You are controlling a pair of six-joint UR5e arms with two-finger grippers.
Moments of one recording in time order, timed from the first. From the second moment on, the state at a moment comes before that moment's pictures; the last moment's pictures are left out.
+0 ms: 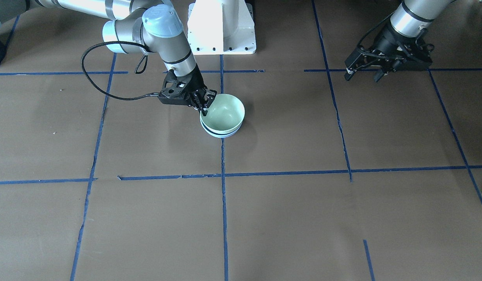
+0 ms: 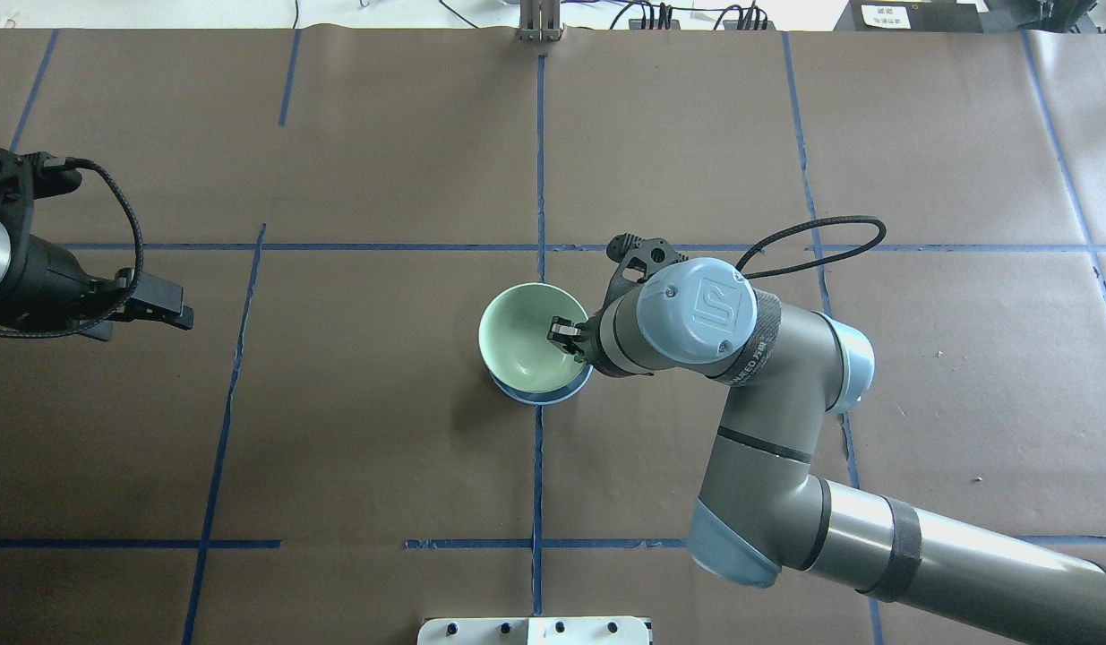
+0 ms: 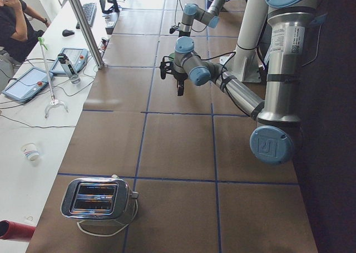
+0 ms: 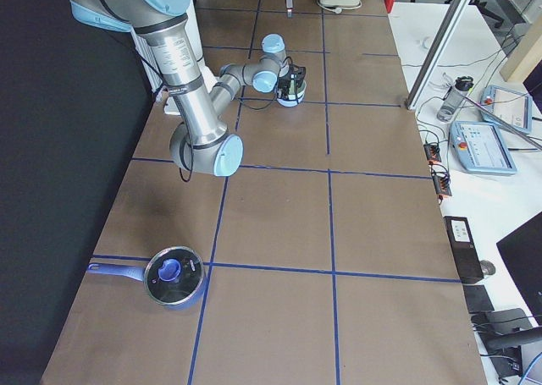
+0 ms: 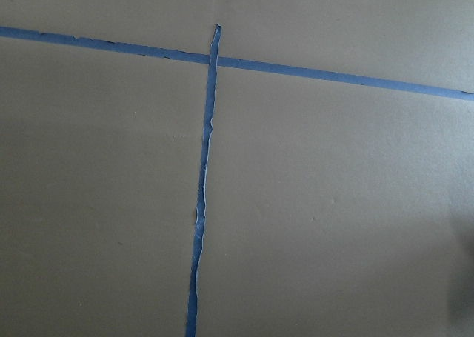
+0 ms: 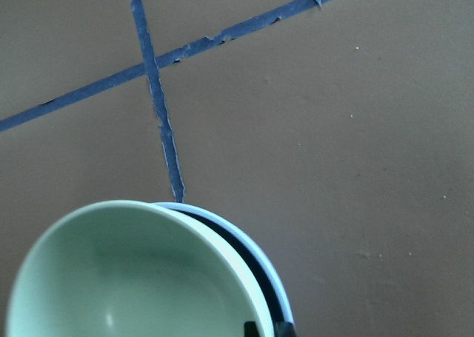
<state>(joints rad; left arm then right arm) -0.87 -1.59 -2.17 -1.79 -2.16 -1.10 0.45 -1.00 1.72 -1.29 1.74 1.59</state>
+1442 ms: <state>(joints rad) -1.20 -1.35 -2.03 -1.79 -2.31 -0.27 1.09 -1.63 1.94 -1.28 2.26 0.63</state>
